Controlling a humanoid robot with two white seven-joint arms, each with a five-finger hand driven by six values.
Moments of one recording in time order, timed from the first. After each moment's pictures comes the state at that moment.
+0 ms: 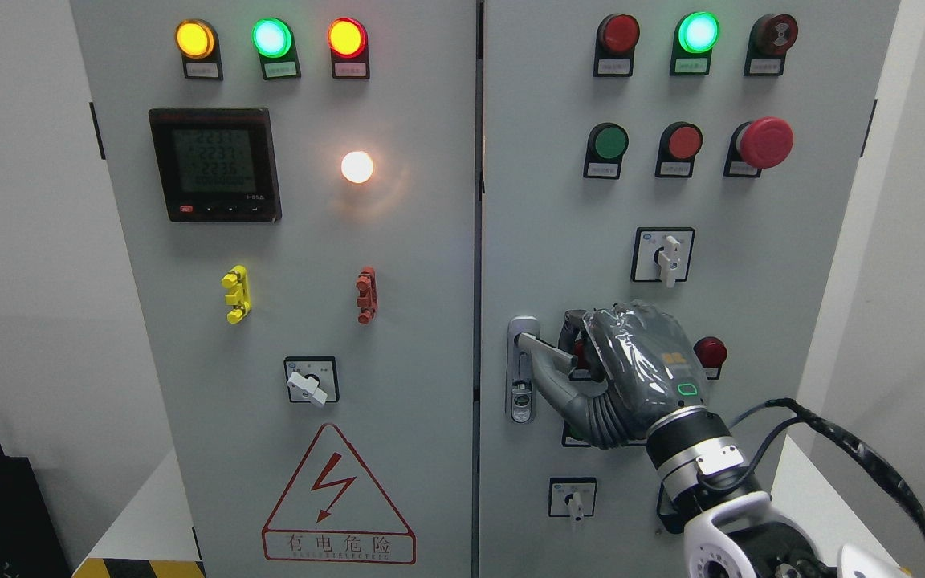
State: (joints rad) left arm 0.05 -0.05 -0.10 0.00 0.20 -0.11 0.00; right arm -0.95 -0.58 0.87 -1.93 0.38 0.67 -0.18
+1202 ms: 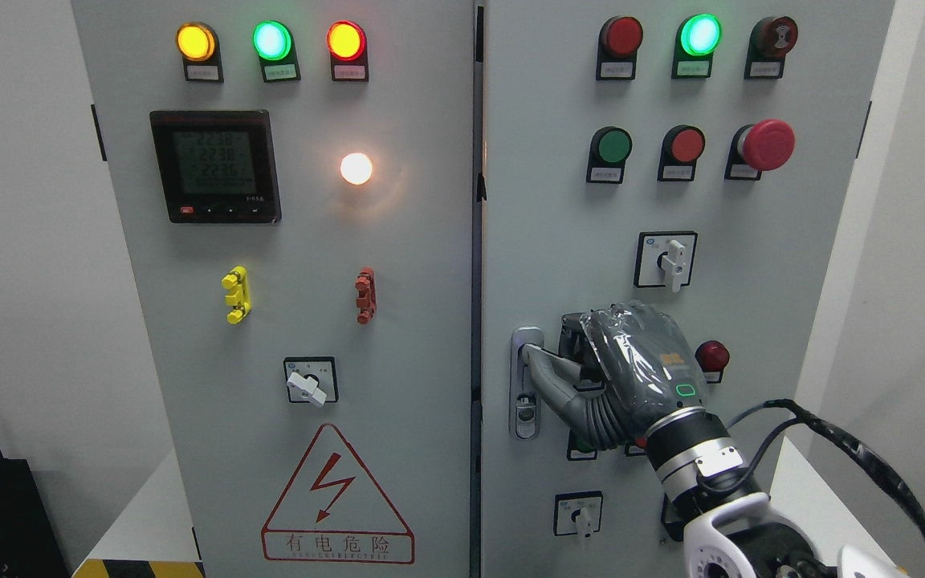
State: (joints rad) left arm 0.05 -0.05 -0.10 0.00 0.20 -0.11 0.00; right arm -0.95 -0.58 0.87 -1.93 0.38 0.67 -0.18
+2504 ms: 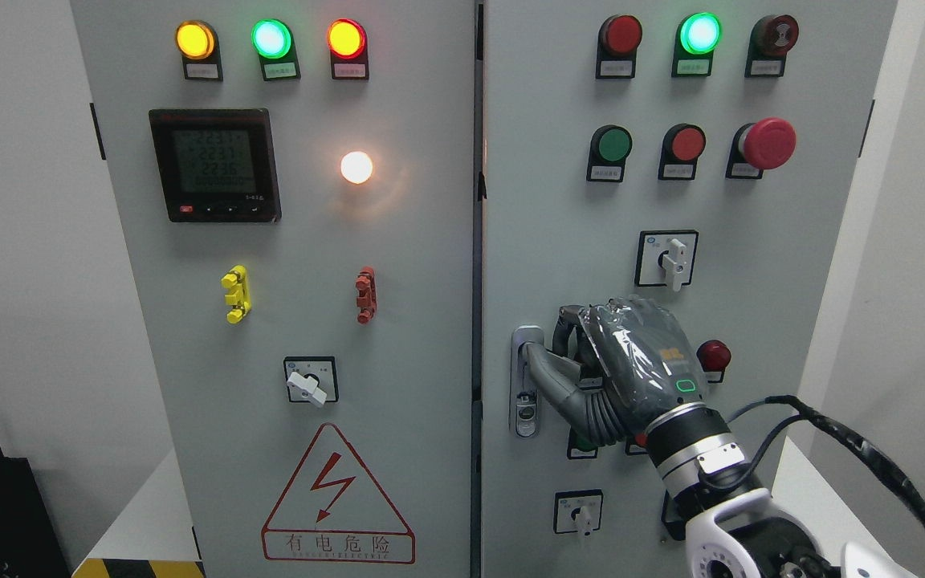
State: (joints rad) left arm 0.05 -0.05 -0.10 0.00 0.20 -0.11 0.00; right arm -0.95 -0.58 0.86 -1.93 0.39 0.63 -0.18
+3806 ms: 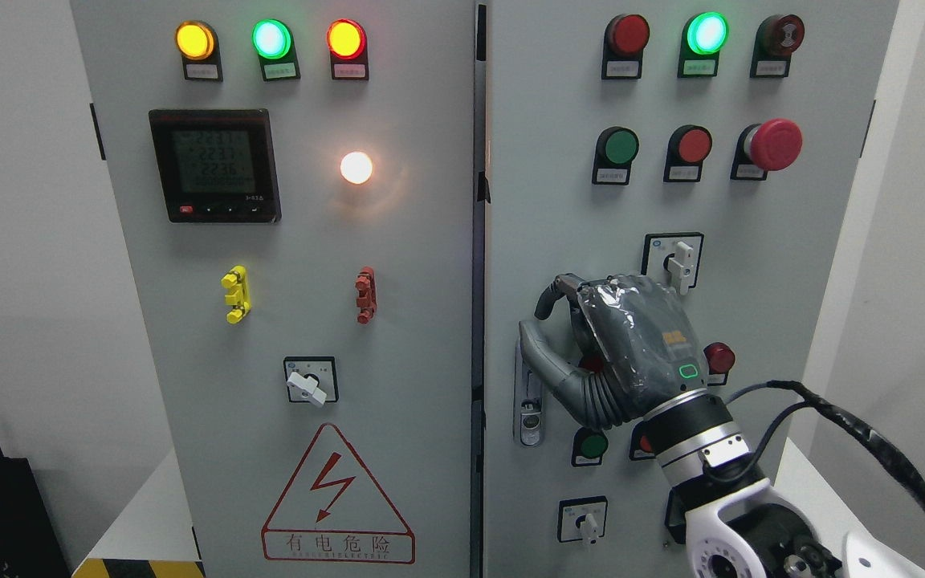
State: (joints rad) left arm 0.05 -0.05 -0.10 0.00 0.20 -0.11 0.00; right arm -0.97 -0.57 0.85 -1.92 0.40 0.52 -0.28
